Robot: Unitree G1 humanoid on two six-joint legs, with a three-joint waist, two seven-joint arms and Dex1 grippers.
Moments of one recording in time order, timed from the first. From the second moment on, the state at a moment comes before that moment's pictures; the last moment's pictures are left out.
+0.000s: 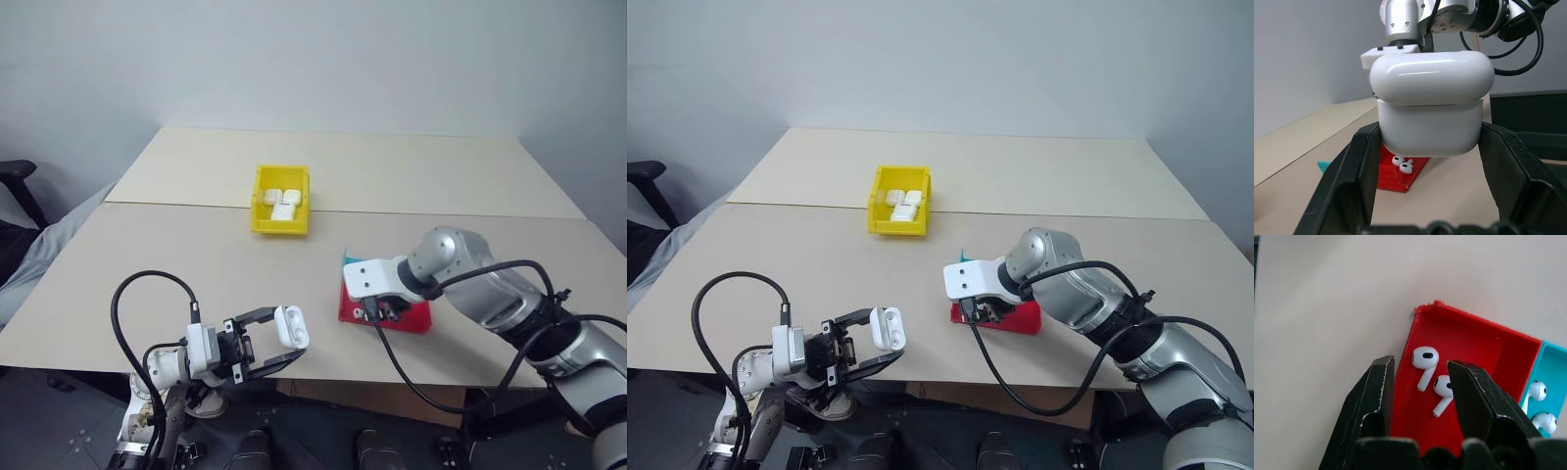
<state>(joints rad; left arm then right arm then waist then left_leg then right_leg) -0.03 0.39 -0.01 -0.11 -0.47 -0.37 -1.22 -0.94 -0.77 0.70 -0.15 -0.14 0.65 1.33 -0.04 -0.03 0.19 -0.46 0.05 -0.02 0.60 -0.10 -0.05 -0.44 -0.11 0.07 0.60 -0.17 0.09</state>
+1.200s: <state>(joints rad) 0.00 0.45 -0.04 -0.15 -0.43 -0.32 -1.10 -0.95 -0.65 0.71 -0.01 -0.25 0.60 1.39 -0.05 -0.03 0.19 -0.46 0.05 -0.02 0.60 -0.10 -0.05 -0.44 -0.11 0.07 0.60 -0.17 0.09</state>
